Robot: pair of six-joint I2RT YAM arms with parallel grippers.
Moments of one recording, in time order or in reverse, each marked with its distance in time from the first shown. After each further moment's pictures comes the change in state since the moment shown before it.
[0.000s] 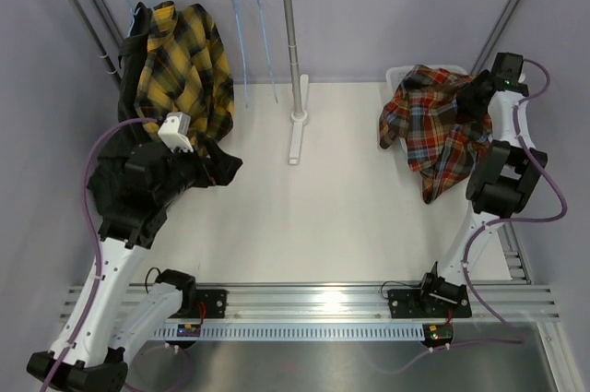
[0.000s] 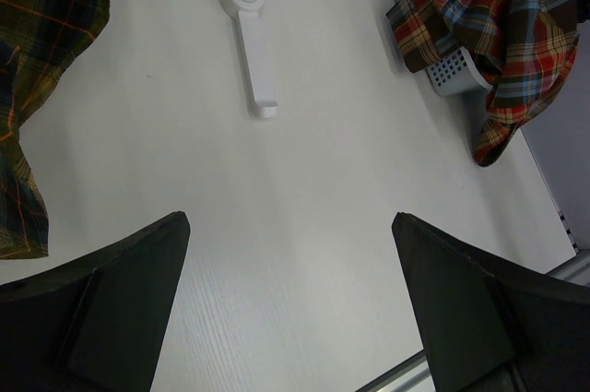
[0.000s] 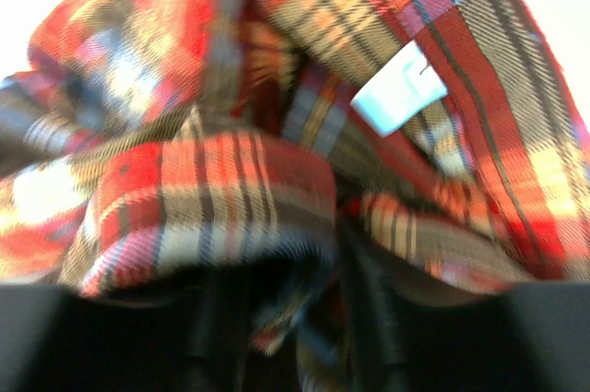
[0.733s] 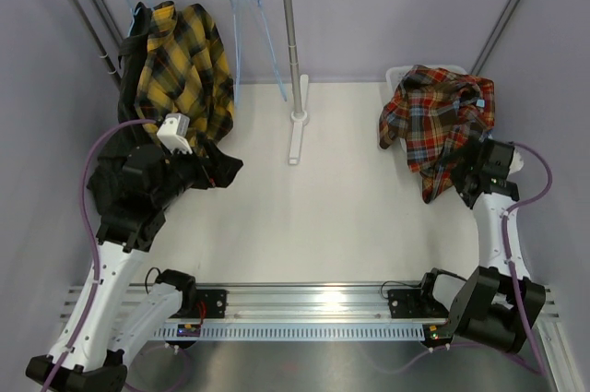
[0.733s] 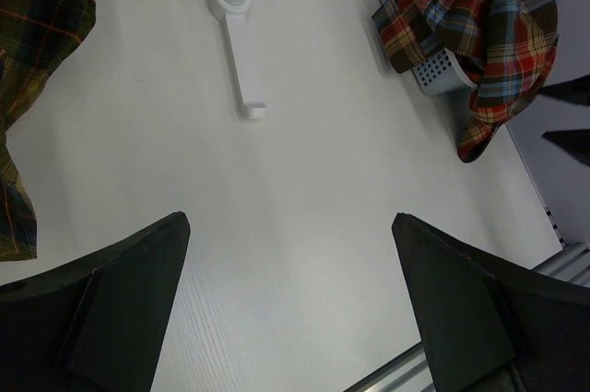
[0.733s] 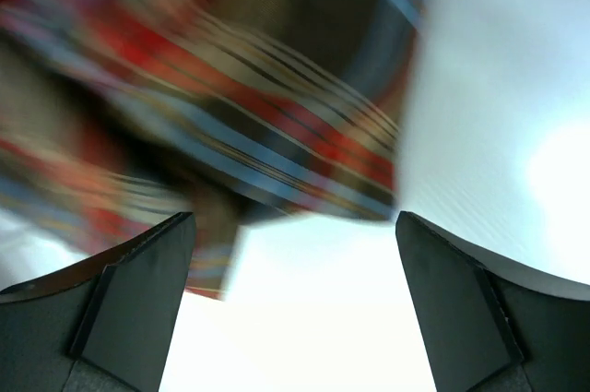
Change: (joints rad) left arm -0.002 -0.021 0.000 0.000 0.020 -0.007; right arm 0.000 -0.995 -1.006 0.120 0.051 0.146
